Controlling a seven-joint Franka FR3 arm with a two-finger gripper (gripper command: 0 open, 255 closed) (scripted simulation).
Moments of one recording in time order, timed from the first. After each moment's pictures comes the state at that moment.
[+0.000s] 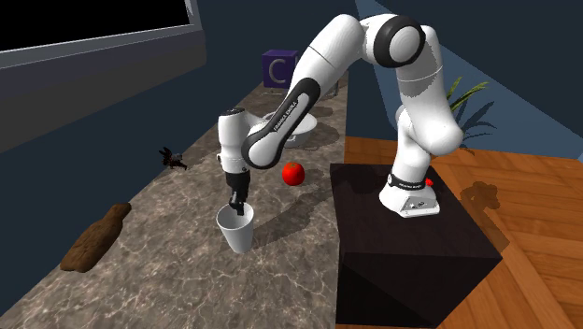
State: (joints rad) arm 0.15 0.45 0.07 -2.00 0.19 2.50 0.14
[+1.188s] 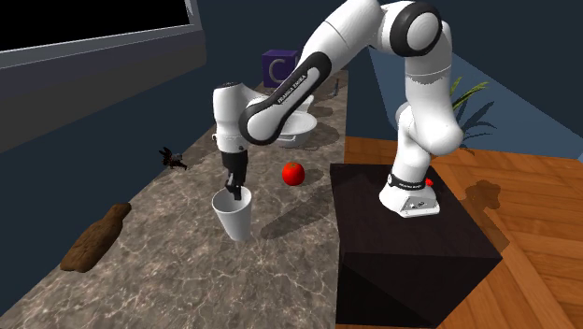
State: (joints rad) arm 0.15 0.32 0.06 -1.98 0.18 2.35 0.17
